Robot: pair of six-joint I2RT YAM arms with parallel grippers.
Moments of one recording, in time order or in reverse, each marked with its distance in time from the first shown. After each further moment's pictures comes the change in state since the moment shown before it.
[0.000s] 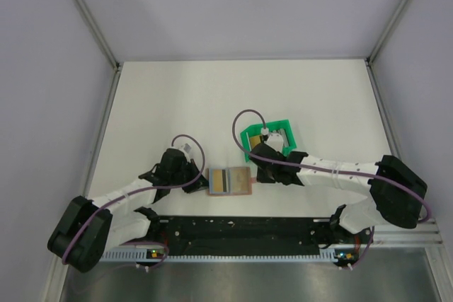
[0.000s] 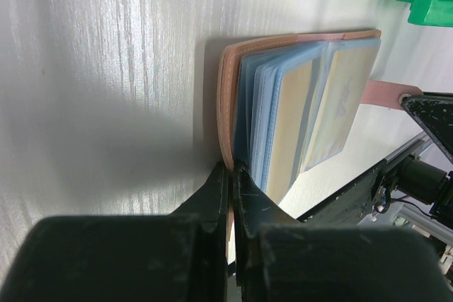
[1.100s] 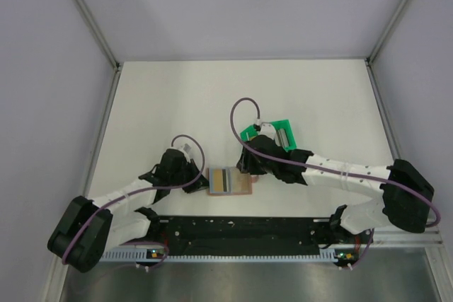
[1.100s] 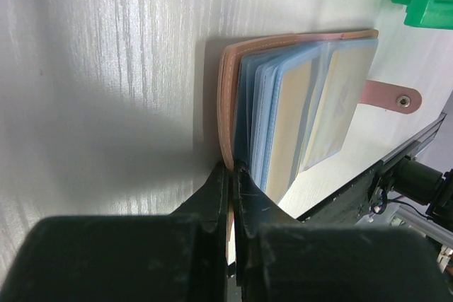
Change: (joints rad) left arm 0.000 0.000 -0.013 0.030 0.003 -0.015; right arm 0.015 -0.032 0.052 0.213 -0.106 -0.052
